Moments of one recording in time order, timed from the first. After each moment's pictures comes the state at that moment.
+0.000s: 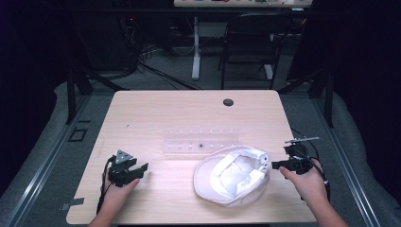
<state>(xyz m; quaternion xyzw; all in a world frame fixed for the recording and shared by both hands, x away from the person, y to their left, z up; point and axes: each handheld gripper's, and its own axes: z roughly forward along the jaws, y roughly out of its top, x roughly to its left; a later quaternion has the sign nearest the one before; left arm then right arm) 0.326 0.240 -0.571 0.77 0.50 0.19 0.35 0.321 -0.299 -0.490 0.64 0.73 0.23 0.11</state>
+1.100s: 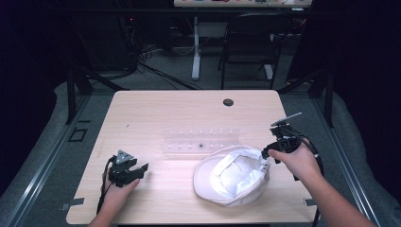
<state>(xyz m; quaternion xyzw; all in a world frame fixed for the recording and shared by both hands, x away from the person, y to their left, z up) 0.326 0.239 -0.572 0.77 0.50 0.19 0.35 0.361 -0.263 -0.448 0.64 0.75 0.16 0.05</state>
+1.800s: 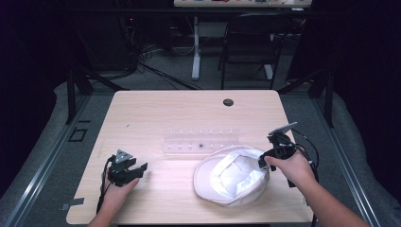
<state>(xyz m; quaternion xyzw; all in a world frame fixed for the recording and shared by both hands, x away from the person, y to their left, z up) 0.327 0.241 -0.571 0.77 0.50 0.19 0.35 0.362 -0.266 -0.486 0.67 0.73 0.13 -0.01</state>
